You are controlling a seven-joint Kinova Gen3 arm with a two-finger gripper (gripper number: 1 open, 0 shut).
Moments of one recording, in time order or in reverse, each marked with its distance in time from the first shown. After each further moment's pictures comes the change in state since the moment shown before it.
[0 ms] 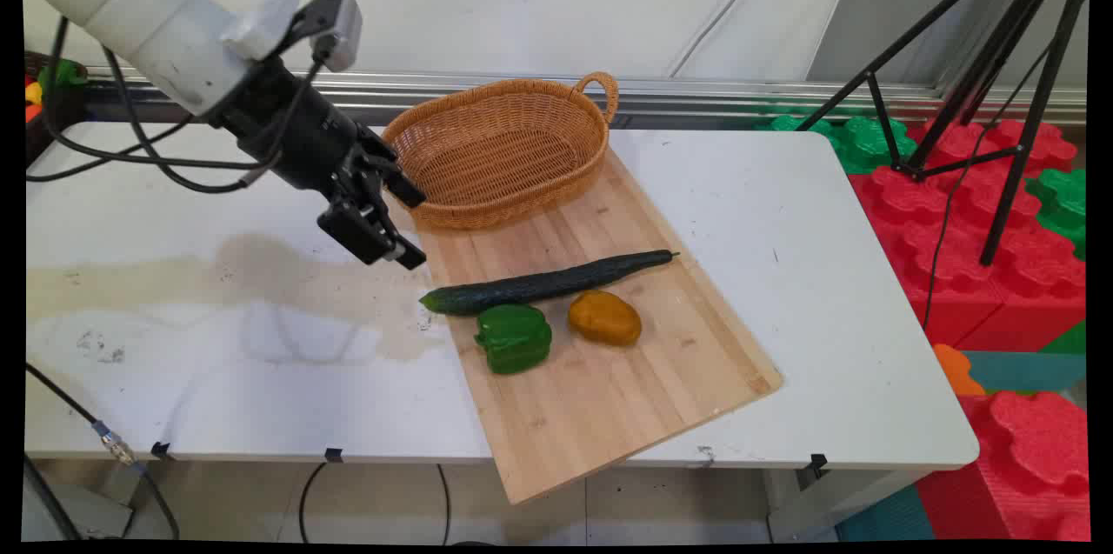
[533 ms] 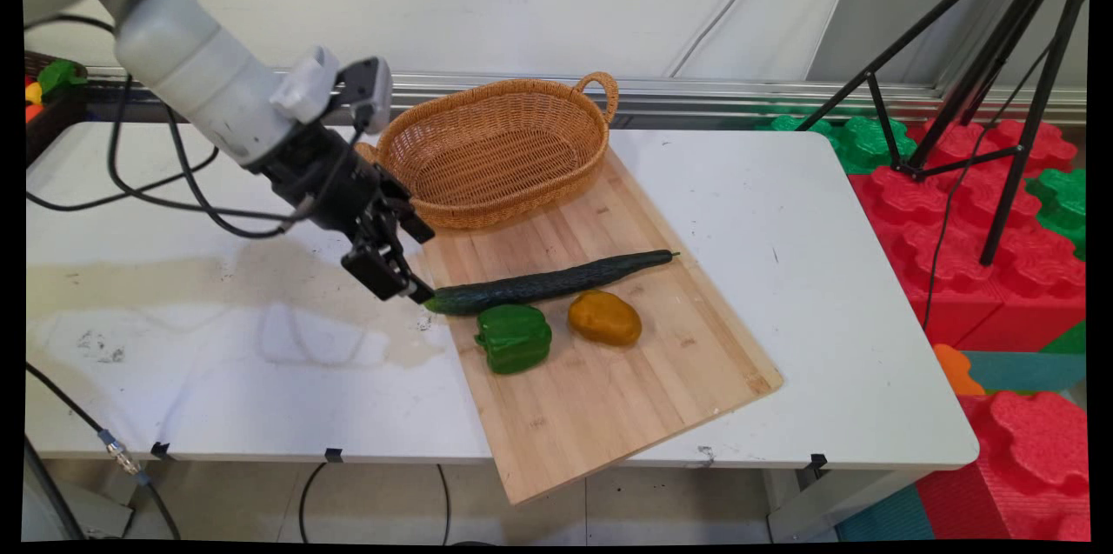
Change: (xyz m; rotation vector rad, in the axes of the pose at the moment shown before) arm -0.018 -0.009 0.050 -0.010 -0.055 0.011
